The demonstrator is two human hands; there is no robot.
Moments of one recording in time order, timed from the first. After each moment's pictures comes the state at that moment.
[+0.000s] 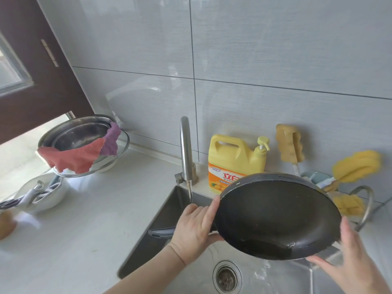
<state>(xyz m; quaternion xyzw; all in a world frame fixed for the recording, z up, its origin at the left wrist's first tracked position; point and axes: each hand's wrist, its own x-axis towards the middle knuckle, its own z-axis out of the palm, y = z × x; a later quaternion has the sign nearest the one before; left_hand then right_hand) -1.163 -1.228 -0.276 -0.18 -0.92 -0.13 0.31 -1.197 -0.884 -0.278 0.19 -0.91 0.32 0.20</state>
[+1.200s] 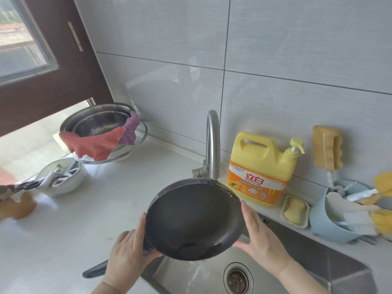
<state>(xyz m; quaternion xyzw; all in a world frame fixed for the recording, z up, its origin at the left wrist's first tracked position) -1.061 -1.371 -0.319 0.07 -0.96 -0.16 0.21 -1.220 -1.060 -0.327 0.41 -0.88 0.25 0.06</state>
